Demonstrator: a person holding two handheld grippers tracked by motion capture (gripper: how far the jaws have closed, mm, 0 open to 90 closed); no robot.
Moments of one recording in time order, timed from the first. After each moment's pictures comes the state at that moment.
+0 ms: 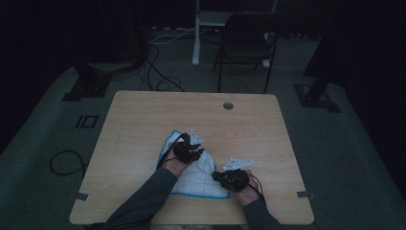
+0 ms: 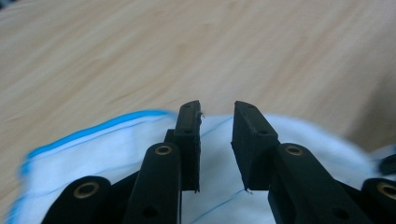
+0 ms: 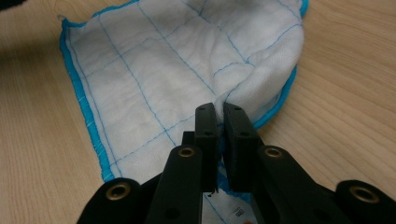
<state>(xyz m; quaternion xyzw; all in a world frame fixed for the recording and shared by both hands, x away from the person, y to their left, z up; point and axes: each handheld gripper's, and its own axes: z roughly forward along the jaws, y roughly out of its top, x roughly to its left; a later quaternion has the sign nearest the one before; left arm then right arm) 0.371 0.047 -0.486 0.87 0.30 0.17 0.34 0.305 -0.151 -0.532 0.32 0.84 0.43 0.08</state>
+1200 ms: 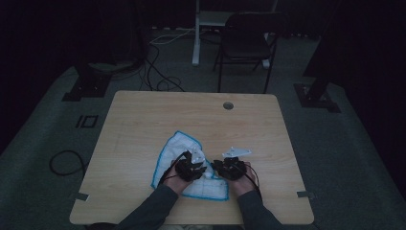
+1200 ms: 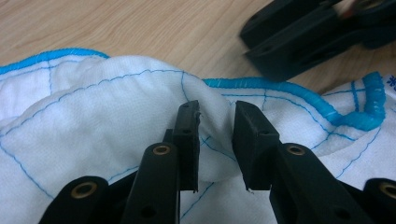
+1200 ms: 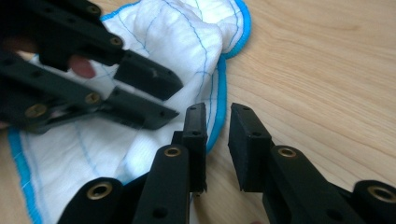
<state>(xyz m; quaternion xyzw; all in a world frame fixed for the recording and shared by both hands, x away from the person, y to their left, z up) 0.333 0.053 -0.526 0.88 0.30 0.14 0.34 0.337 -0.144 -0.529 0.39 0.81 0.42 0.10</state>
